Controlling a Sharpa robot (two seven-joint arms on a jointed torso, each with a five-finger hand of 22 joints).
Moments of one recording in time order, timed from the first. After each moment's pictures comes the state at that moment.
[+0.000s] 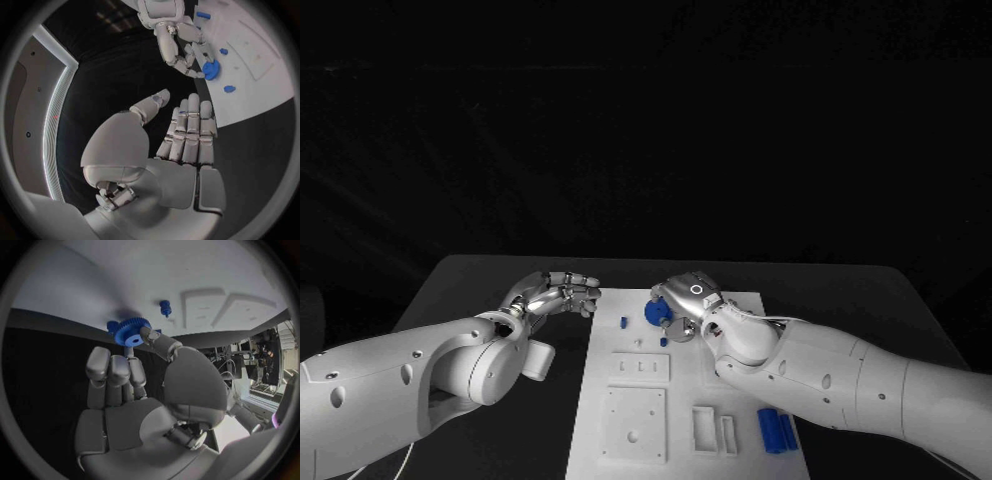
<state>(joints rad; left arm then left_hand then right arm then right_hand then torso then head) 1.37 -0.83 -0.19 1.49 -0.07 -0.39 0.30 1.16 -0.12 0.57 -0.28 0.14 0.77 0.19 0.34 0.44 1.13 0.14 0.09 0.10 1.01 0.07 0.49 0.59 0.05 0.78 -0.02 0.55 1.30 1.24 -0.46 -0.11 1.12 -1.96 -0.53 -0.27 1.11 -0.25 0.82 -0.16 0.06 0.94 0.08 0.35 0.43 1.31 -0.02 1.33 1.31 1.30 -0.12 1.31 0.94 0.20 1.29 -0.10 1.14 1.31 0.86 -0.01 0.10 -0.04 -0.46</state>
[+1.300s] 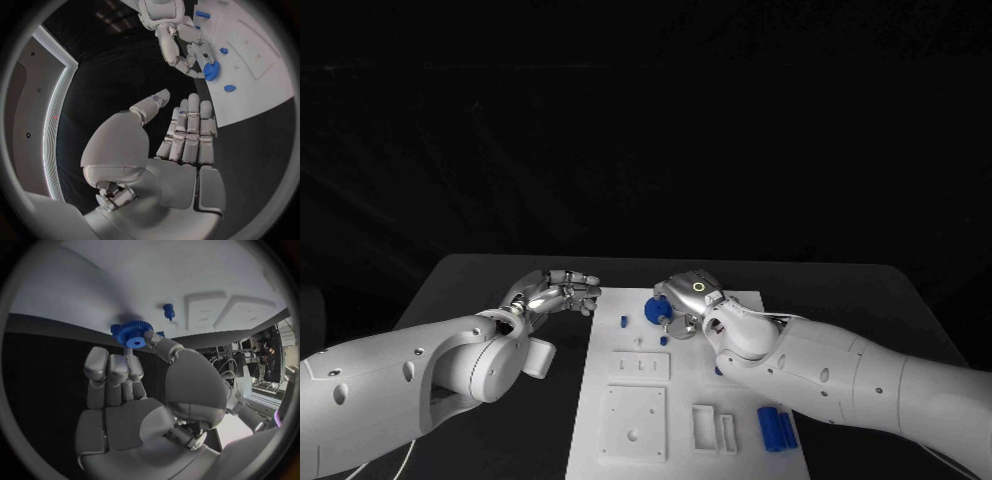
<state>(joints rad) 1.37 -0.82 -0.19 1.48 -0.07 -0.39 0.30 1.16 -0.12 0.57 -0.28 0.14 0.77 0.19 0.34 0.44 1.13 0.14 0.08 0.10 1.01 0.07 0.49 0.59 0.05 0.78 -0.02 0.55 1.30 1.24 -0.45 -0.11 1.09 -1.92 -0.53 -0.24 1.09 -0.30 0.78 -0.15 0.05 0.91 0.12 0.29 0.43 1.24 0.02 1.25 1.31 1.30 -0.09 1.30 0.94 0.17 1.29 -0.10 1.14 1.31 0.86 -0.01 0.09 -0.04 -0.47</state>
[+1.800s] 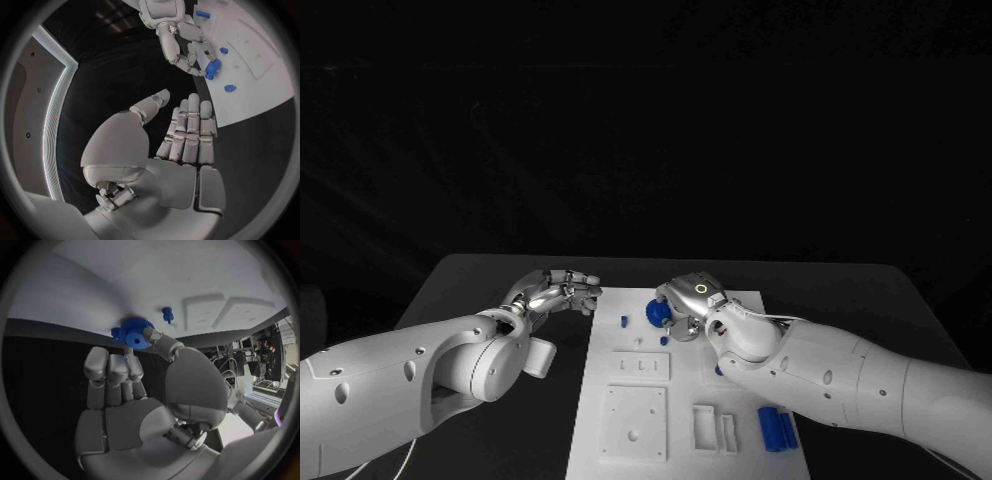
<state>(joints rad) 1.37 -0.82 -0.19 1.48 -0.07 -0.39 0.30 1.16 -0.12 0.57 -0.28 0.14 0.77 0.19 0.34 0.44 1.13 0.14 0.08 0.10 1.01 0.07 0.49 0.59 0.05 0.78 -0.02 0.55 1.30 1.24 -0.46 -0.11 1.10 -1.91 -0.53 -0.24 1.09 -0.30 0.78 -0.15 0.05 0.93 0.12 0.30 0.43 1.24 0.02 1.25 1.31 1.30 -0.09 1.30 0.95 0.17 1.28 -0.10 1.14 1.31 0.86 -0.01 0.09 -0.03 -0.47</state>
